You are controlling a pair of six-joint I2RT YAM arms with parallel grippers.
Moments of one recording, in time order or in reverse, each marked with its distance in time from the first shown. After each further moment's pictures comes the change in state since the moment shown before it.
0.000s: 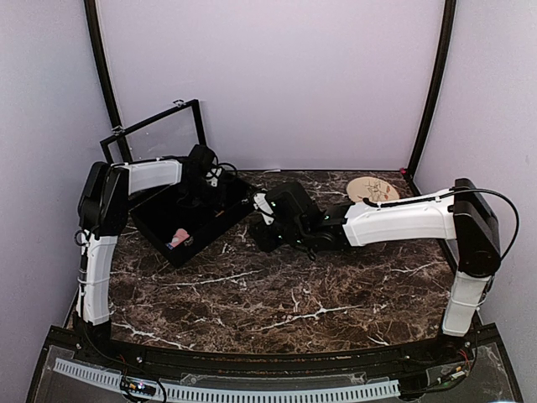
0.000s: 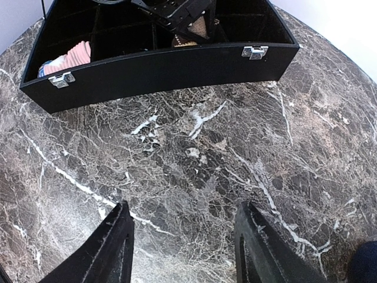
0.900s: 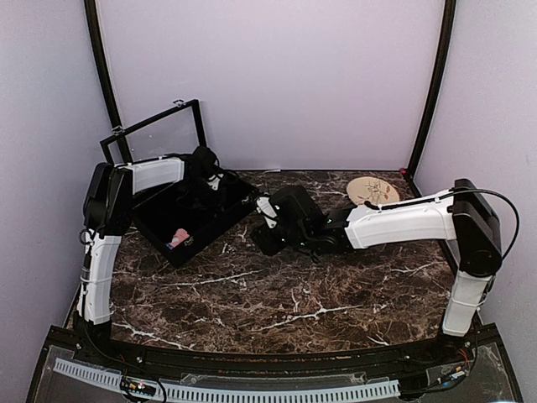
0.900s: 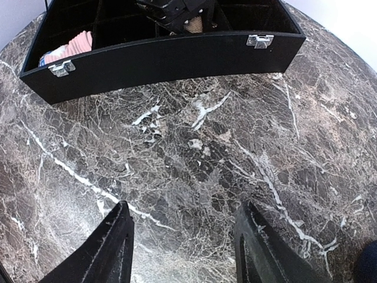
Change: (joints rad) left arm 0.005 0.055 0.089 -0.189 0.076 0.000; right arm -0.008 -0.008 -0.048 0.033 -0.033 0.000
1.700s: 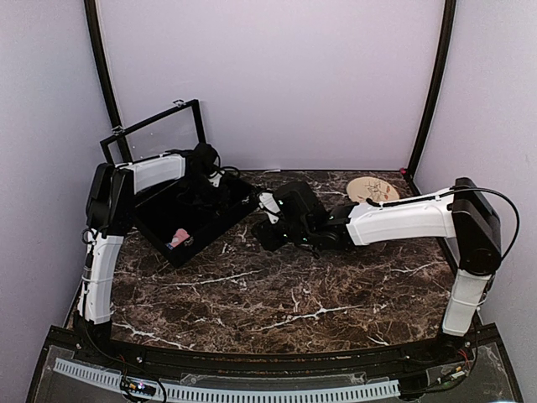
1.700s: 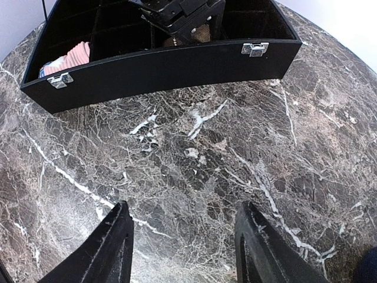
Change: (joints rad) left arm 0.002 0.032 0.084 -0.063 -0.026 0.025; right arm -0.031 0.000 0.000 0.027 -0.038 0.000
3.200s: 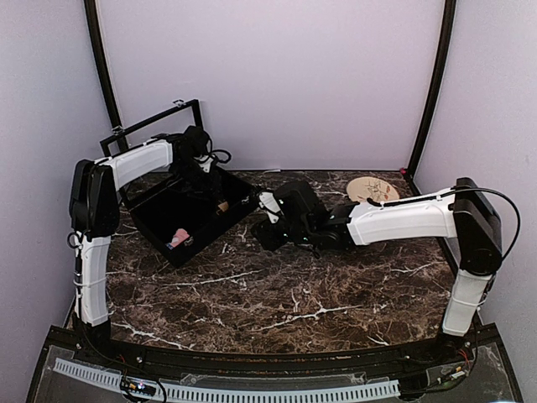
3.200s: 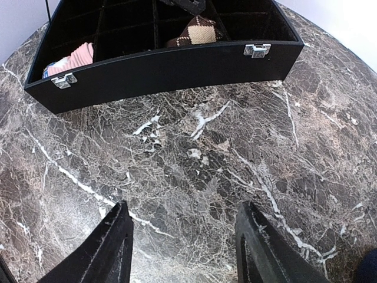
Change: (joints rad) left arm 0.000 -0.165 -0.023 -0.065 -0.090 -0.027; right arm 0.000 -0.004 0.000 -0.001 -0.010 0.002
